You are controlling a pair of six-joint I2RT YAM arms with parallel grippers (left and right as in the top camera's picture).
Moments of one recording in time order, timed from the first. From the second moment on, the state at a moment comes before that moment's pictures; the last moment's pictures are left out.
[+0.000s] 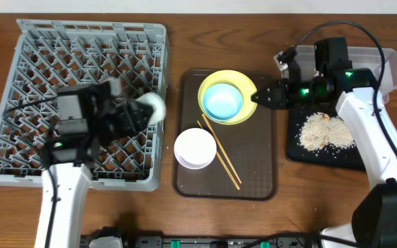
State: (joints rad) left arm 0.11 1.14 0.96 -0.74 0.47 -0.34; right arm 0.09 1.65 1.37 -0.94 -0.77 0.04
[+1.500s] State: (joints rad) left arm 0.26 1.31 1.06 -0.96 0.05 -0.29; right arm 0.03 1.53 1.44 -1.16 -0.47 -0.07
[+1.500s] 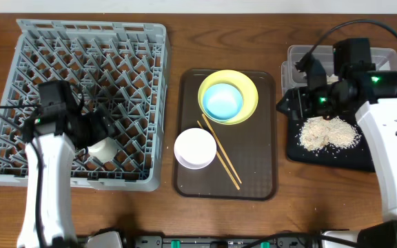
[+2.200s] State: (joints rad) left arm -0.54 1.41 1.09 -0.82 0.11 -0.30; right arm -0.13 1.47 1.44 -1.19 -0.45 -0.08
